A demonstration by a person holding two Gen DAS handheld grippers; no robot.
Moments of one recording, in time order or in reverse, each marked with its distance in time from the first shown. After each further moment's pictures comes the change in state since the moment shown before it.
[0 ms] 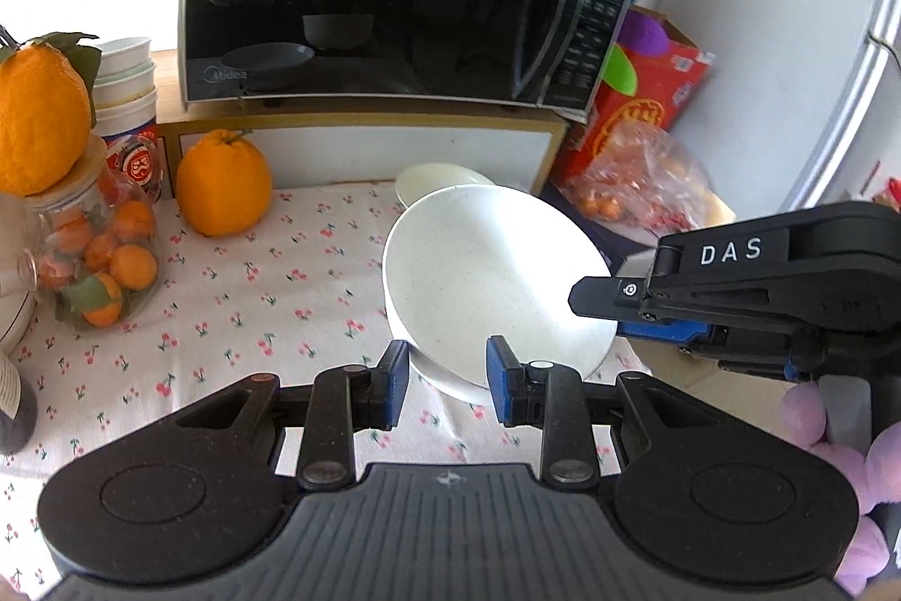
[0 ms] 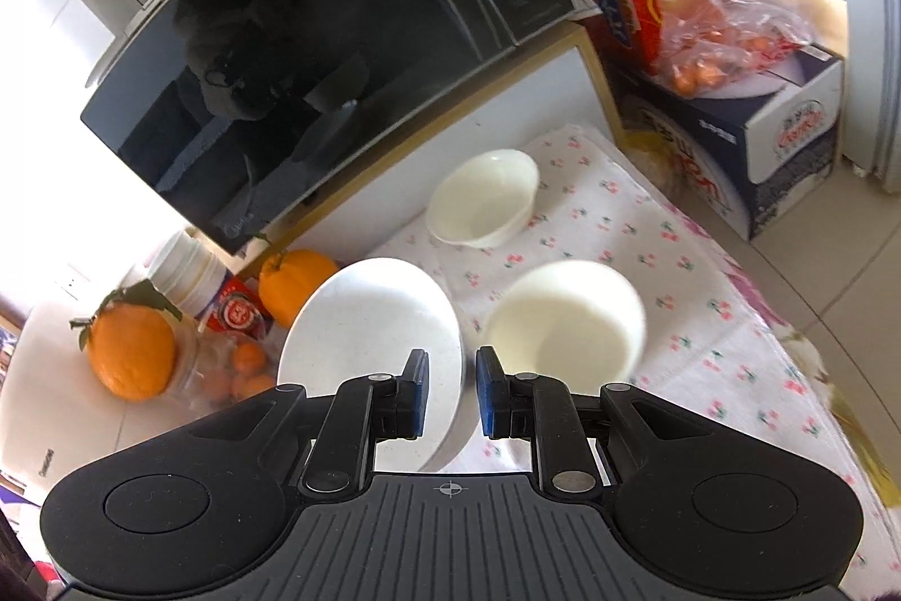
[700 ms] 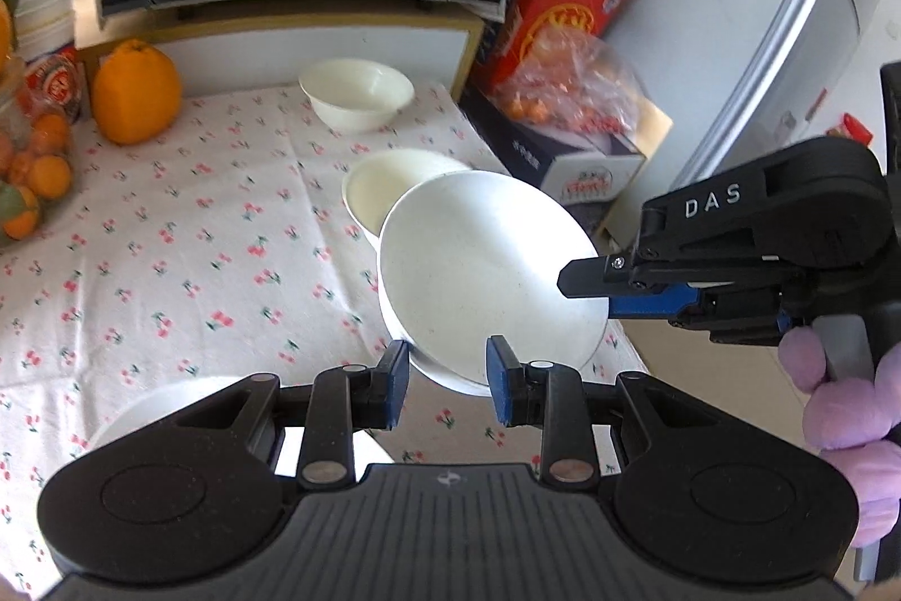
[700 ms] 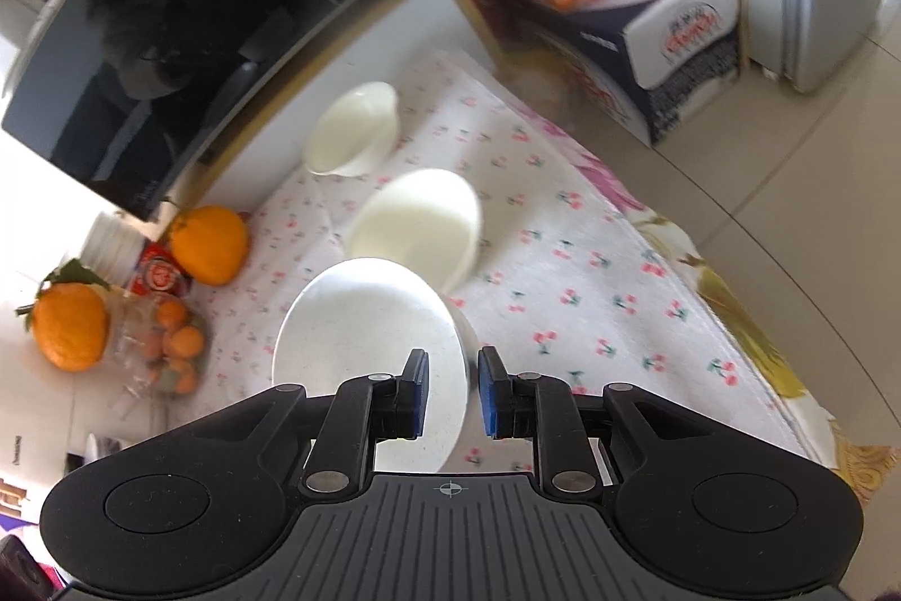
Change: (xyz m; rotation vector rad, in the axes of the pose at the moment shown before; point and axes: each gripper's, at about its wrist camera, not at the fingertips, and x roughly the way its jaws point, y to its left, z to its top) left arm 0.012 -0.038 -0.047 0.048 0.150 -0.112; right arm -0.018 -0.068 -0.022 0.135 0.139 -0.127
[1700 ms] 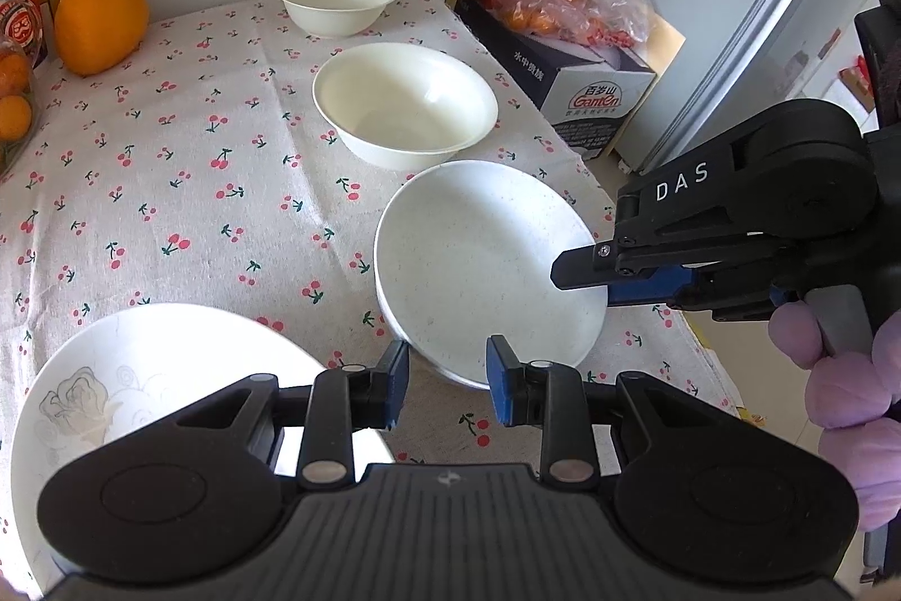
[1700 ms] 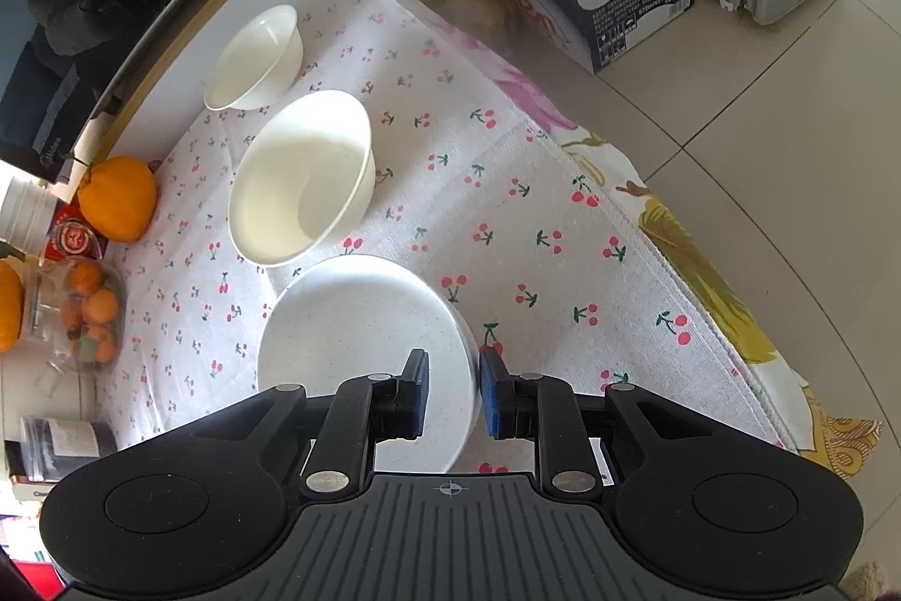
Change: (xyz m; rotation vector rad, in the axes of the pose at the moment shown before) left arm 0.034 -0.006 -0.013 0.016 0.154 0.015; right arm 0.040 -0.025 -0.004 0.024 0.135 -0.101
